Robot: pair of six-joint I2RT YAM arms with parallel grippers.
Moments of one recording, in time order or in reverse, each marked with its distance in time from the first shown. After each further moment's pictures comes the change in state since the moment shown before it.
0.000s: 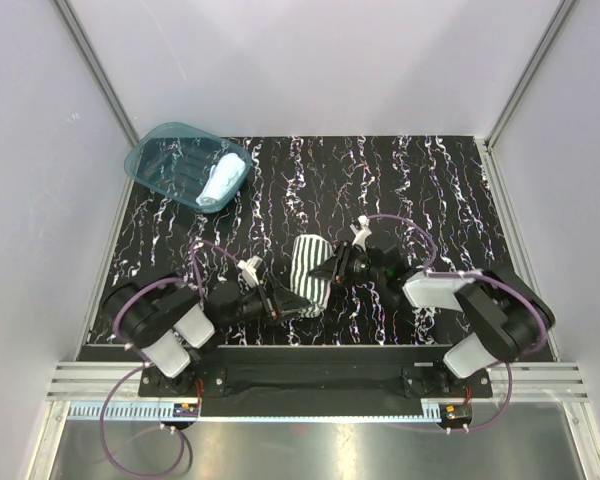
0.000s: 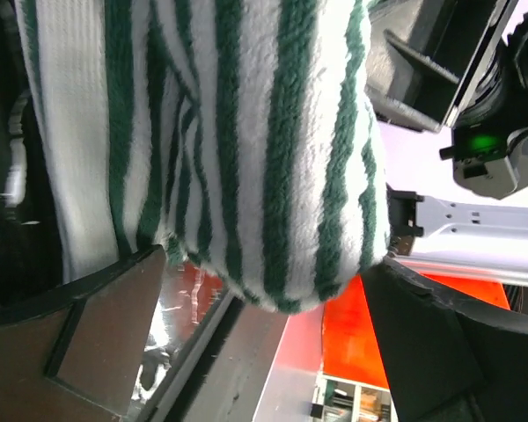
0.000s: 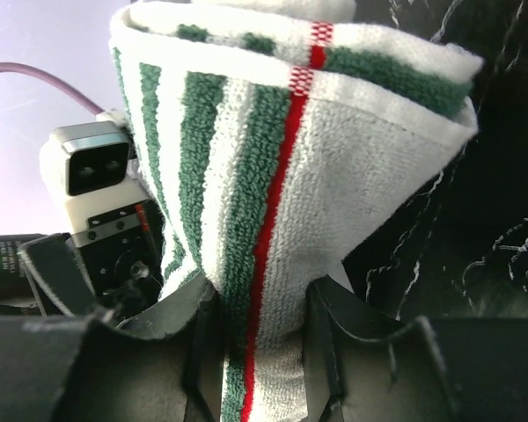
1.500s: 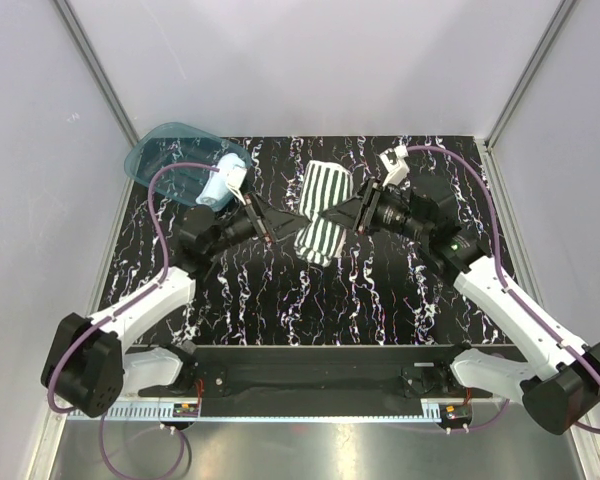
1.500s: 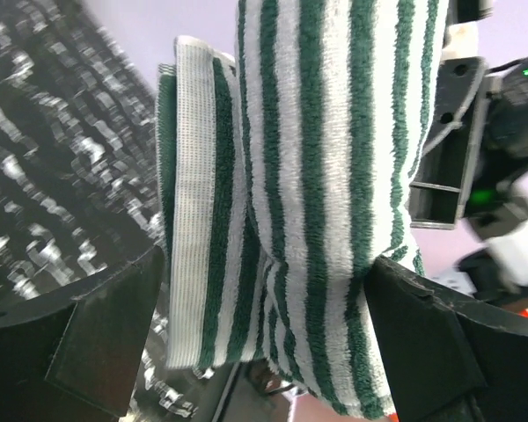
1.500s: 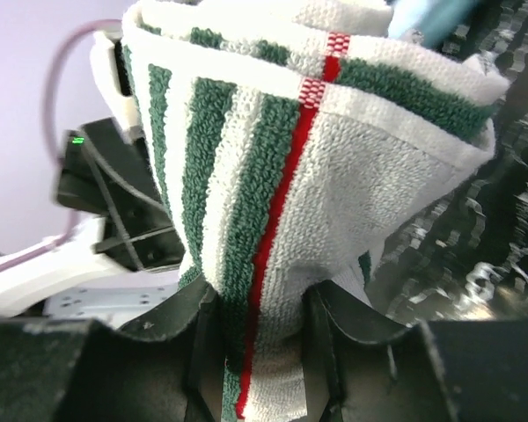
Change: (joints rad) left arm 0.220 -0.486 0.616 -0.722 0.166 0.322; right arm -0.064 -0.458 0.547 -0.728 -0.015 -0.190
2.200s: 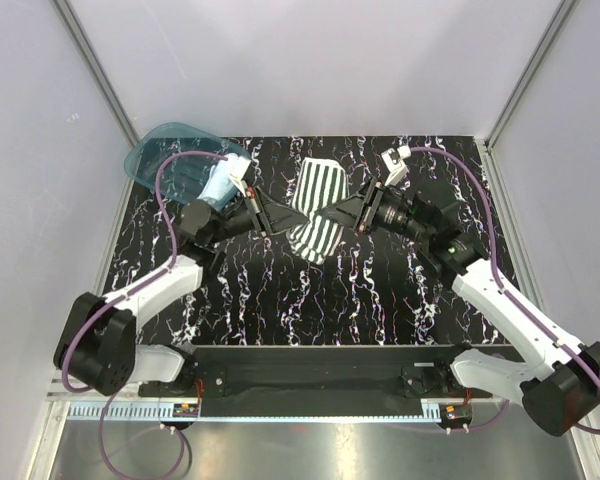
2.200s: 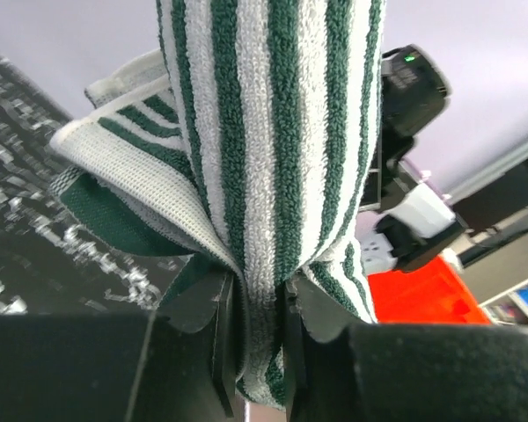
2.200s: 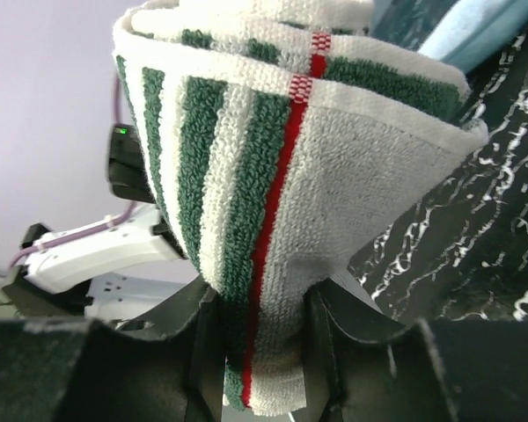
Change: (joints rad) left arm 0.045 0.148 0.031 0.390 0.229 -0.241; right arm -0.013 -0.008 -0.070 0.214 -0.089 0.115
